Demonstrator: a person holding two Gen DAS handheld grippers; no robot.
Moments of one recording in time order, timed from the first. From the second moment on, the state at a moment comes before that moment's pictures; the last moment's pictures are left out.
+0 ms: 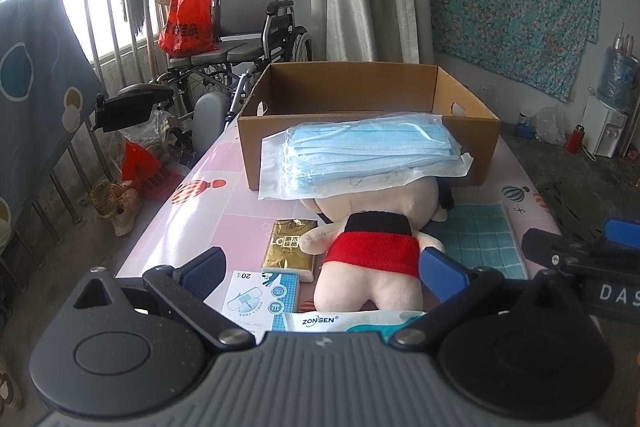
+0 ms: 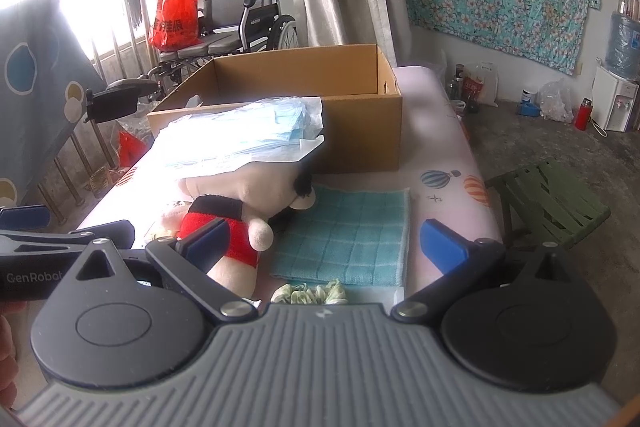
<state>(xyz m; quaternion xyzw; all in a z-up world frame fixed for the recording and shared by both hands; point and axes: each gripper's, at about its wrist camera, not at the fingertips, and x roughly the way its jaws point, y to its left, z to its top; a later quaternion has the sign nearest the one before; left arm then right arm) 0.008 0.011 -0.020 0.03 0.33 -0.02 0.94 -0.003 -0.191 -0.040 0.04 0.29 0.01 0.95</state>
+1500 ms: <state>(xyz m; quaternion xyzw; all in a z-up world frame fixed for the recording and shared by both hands) 0.181 0.124 -0.063 -0.23 0.40 -0.15 0.87 0.210 -0.282 -0.097 0.38 0.38 0.15 0.83</state>
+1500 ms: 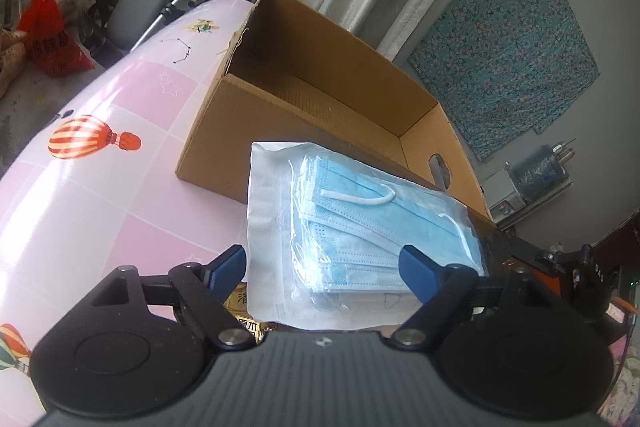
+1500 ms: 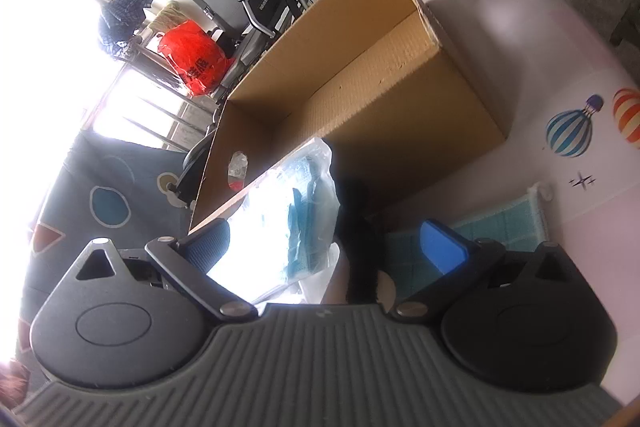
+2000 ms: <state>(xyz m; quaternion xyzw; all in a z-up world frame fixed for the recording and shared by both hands) 0.209 0.144 -0.092 -0.36 0.41 -0.25 0.80 0.224 -0.247 -0.091 0.33 0.40 0.20 0.83</state>
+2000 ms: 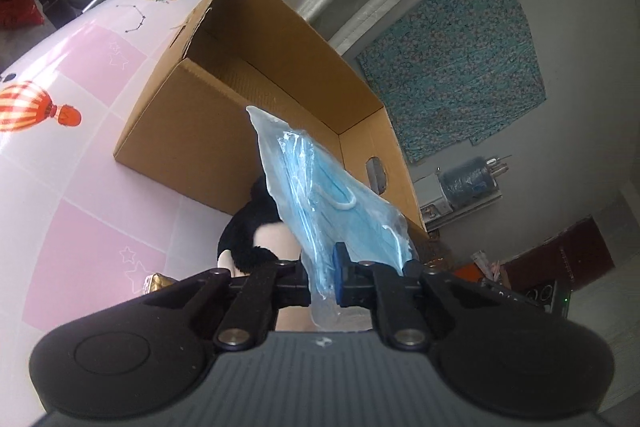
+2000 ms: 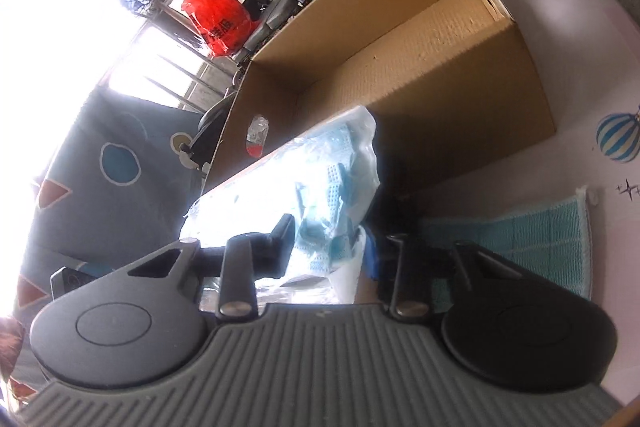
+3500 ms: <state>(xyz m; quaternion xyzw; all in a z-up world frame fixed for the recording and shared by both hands) 0.496 0.042 -0.096 0.24 0.48 -0.11 0.84 0.564 -0.202 -0.154 0.21 0.53 0.07 0.82</state>
